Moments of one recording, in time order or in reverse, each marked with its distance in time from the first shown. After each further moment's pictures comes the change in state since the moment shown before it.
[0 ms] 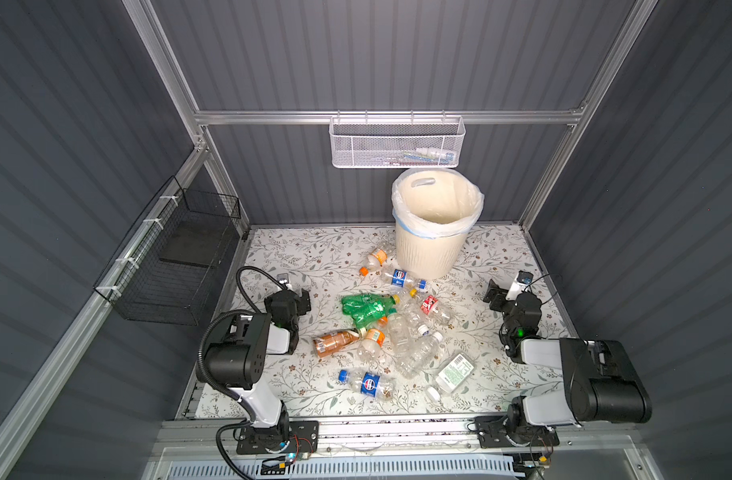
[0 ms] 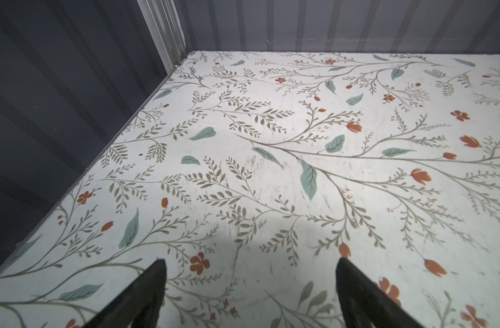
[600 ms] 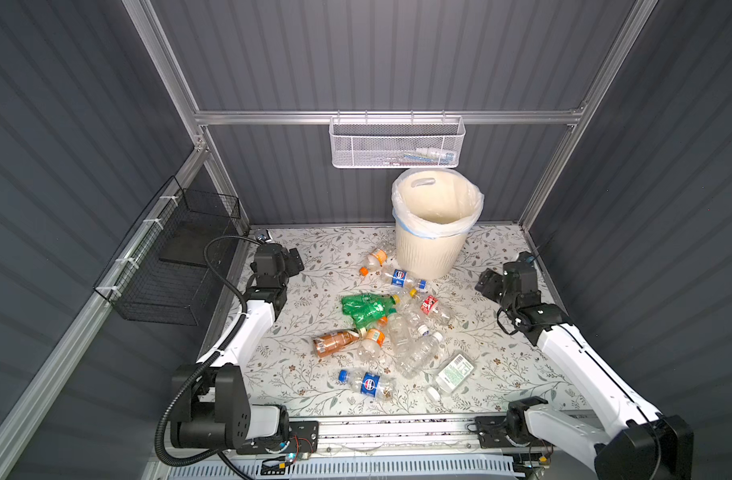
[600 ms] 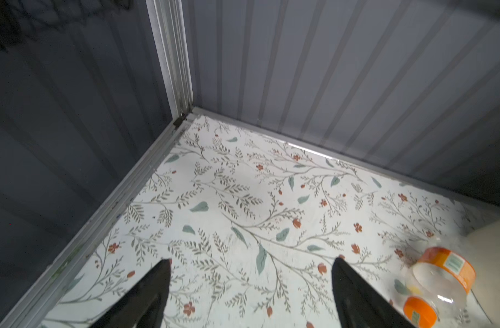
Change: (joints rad) left arm -0.006 -0.331 0.467 -0.827 0.042 -0.243; right arm 0.320 -0.369 0.508 -1.364 0.139 0.545
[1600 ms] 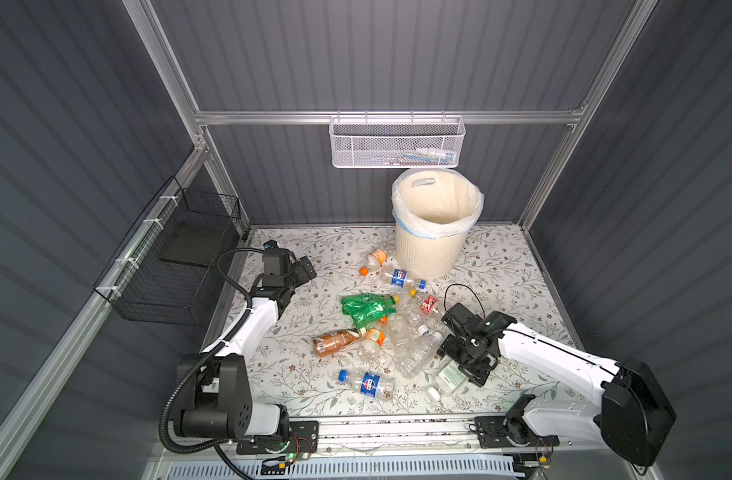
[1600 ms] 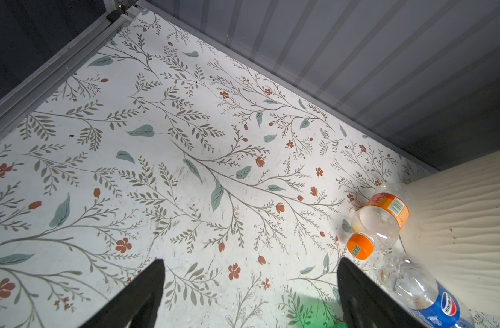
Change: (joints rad) left arm -0.013 0.053 -0.004 -0.084 0.188 -0.200; right arm 0.420 0.219 -0.093 -0.421 -0.359 0.709
